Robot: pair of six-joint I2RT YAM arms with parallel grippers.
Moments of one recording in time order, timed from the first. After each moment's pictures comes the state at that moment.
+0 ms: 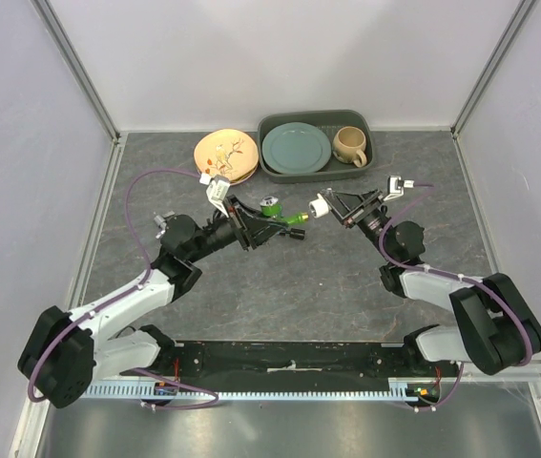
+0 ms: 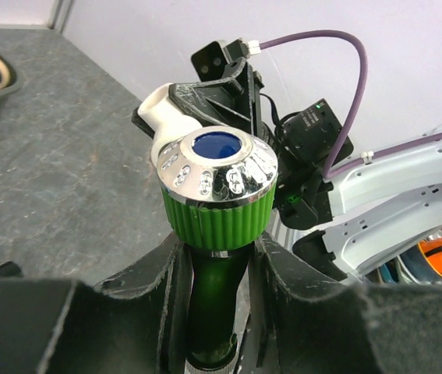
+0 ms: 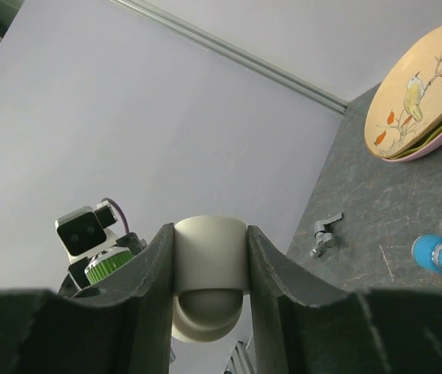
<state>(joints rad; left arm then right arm) -0.60 1.09 0.56 0.73 0.50 -0.70 0.38 1.35 0.40 1.27 -0.28 1.30</state>
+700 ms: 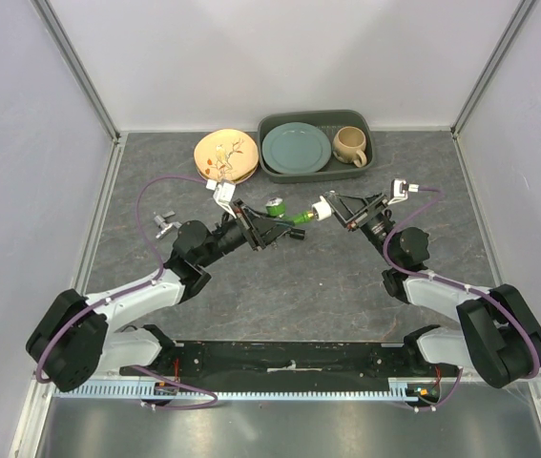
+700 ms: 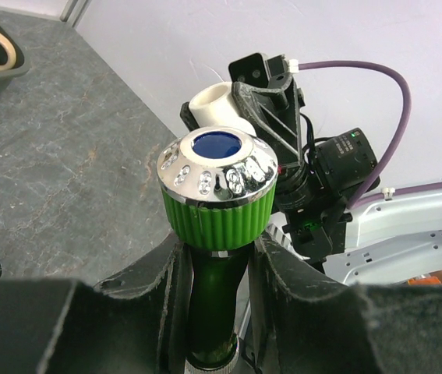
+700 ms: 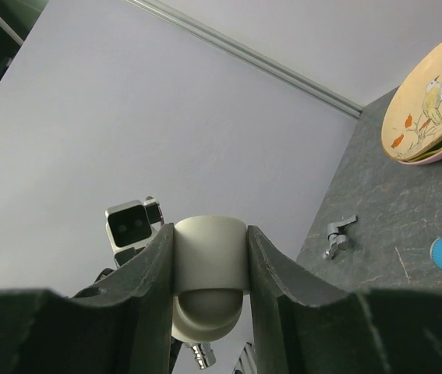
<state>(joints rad) -0.68 1.19 0.52 0.89 0.35 -0.80 0.39 1.26 0.36 1.27 -0.26 1.31</state>
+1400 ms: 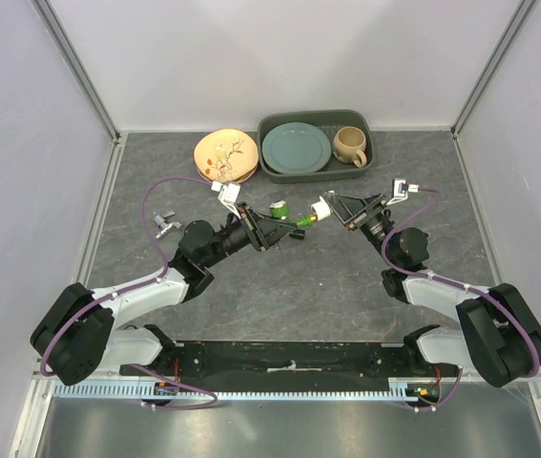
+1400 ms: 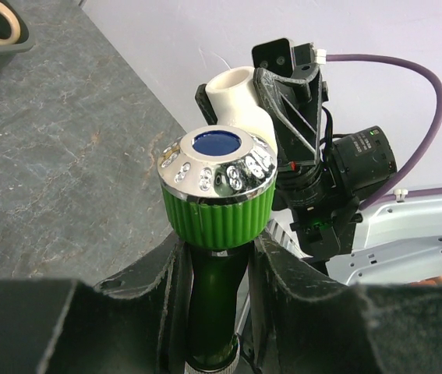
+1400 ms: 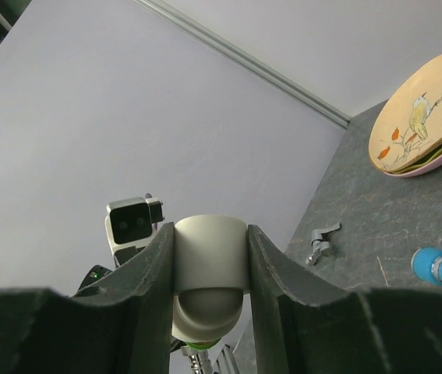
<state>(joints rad) -0.70 1.24 0.52 0.89 0.32 -0.82 0.40 1.27 0.36 1.28 -0.26 1.24</state>
